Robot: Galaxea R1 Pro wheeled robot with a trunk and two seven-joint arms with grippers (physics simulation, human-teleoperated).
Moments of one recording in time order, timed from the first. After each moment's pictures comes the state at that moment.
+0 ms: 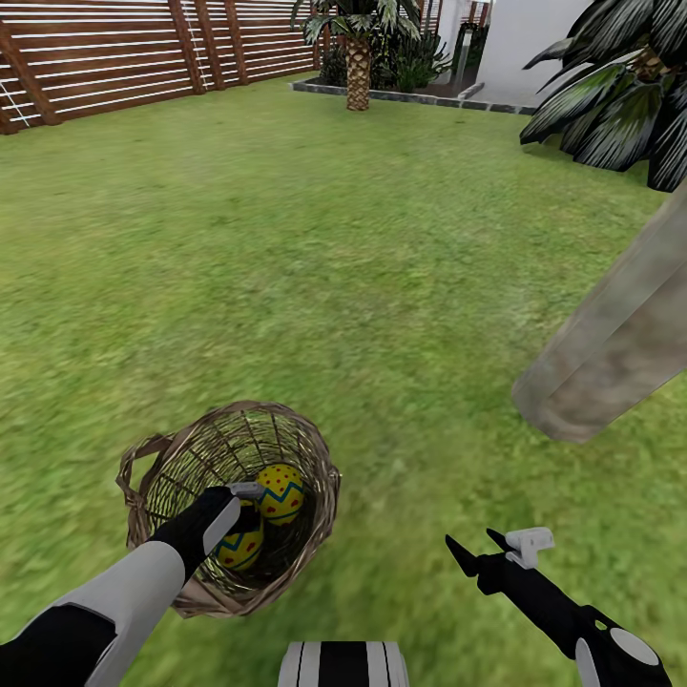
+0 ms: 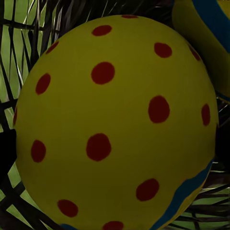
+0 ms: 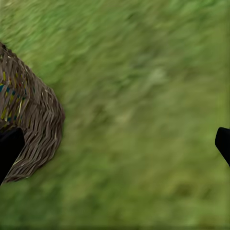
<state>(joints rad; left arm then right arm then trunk) -0.84 0.02 -0.32 -0.38 0.48 0.58 0.30 -0.04 0.06 -0.35 -1.58 0.03 0.38 0.69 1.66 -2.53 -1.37</state>
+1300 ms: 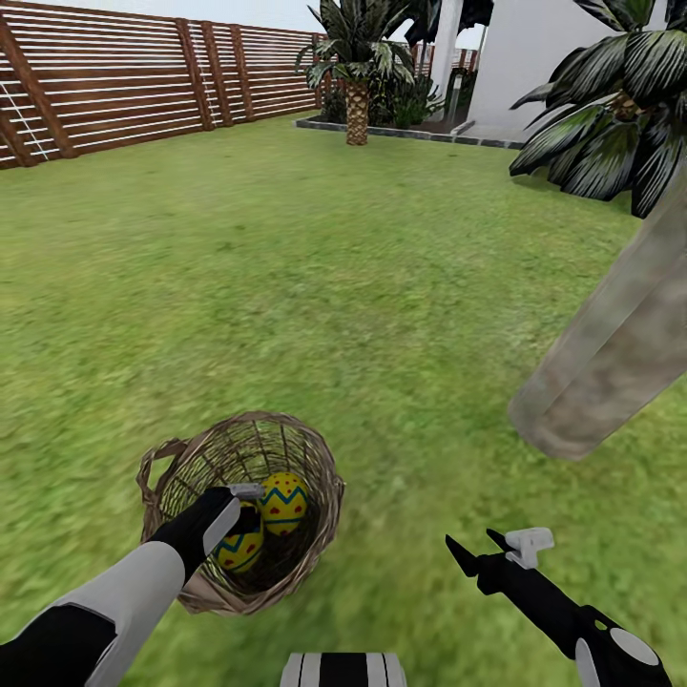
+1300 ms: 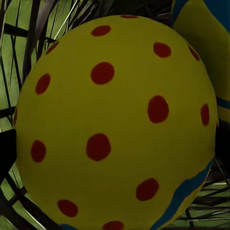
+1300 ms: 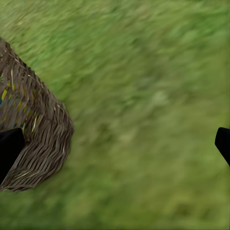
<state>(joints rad) -0.84 0.02 -0.32 -0.38 0.47 0.59 0.30 -0.04 0.06 -0.35 -1.58 0.03 0.38 0.69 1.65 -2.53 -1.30</state>
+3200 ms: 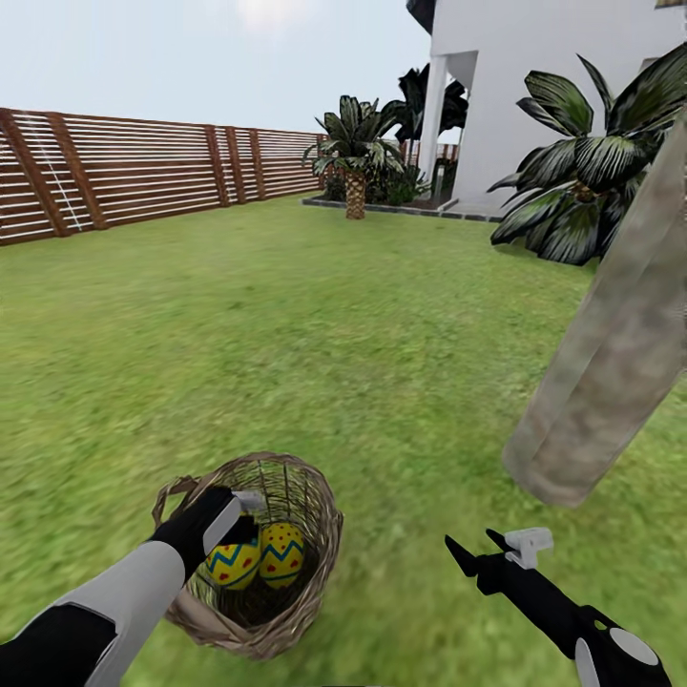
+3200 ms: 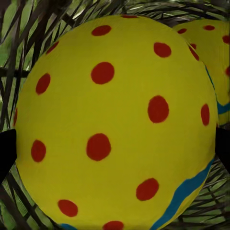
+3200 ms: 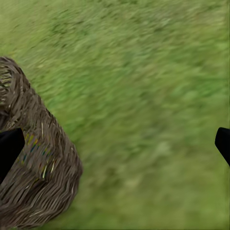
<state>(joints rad) -0.84 0.03 -0.32 -0.38 0.47 0.71 0.31 -0.04 0.06 -0.34 -1.58 0.03 0.38 0.69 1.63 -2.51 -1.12</state>
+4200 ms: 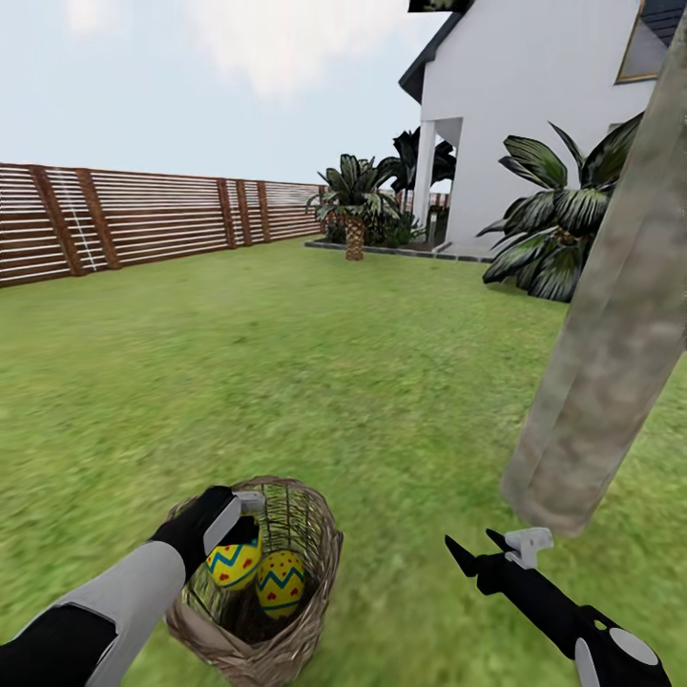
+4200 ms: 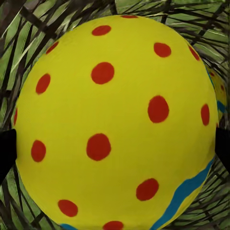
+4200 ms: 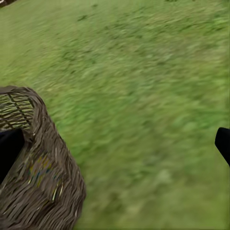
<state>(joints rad) -0.84 0.02 -0.32 -0.38 0.47 0.71 0.31 -0.04 0.06 -0.34 -1.58 0.03 0.38 0.69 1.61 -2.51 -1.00</state>
